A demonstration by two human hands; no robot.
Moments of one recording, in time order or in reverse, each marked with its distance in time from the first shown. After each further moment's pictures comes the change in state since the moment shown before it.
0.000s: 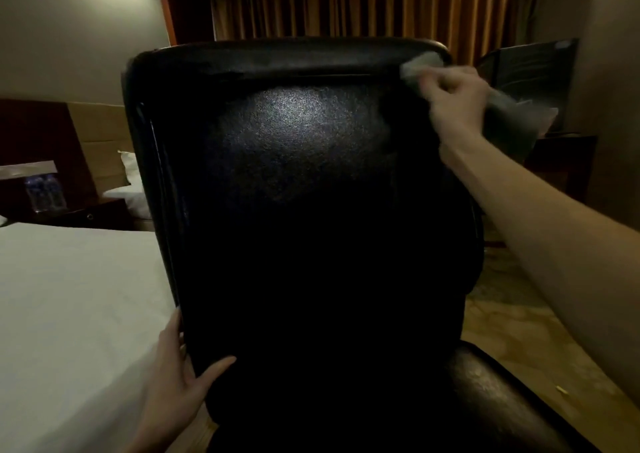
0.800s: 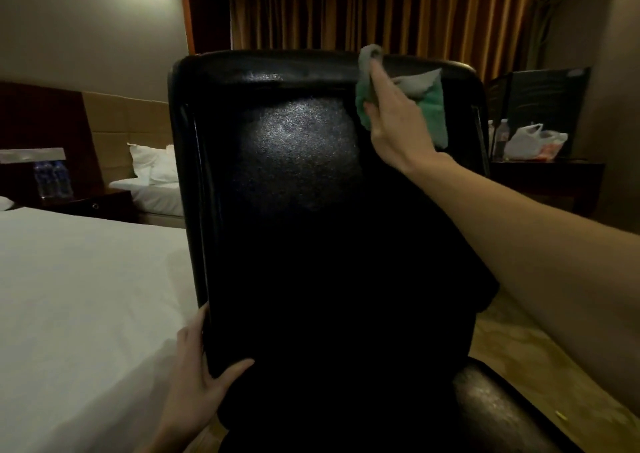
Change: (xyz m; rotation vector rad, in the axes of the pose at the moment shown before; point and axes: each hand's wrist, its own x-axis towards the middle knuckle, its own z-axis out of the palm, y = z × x) left_hand -0.003 -0.005 -0.003 0.002 -0.005 0.016; right_hand -0.021 -0.026 0.087 -0.554 -0.344 -0.522
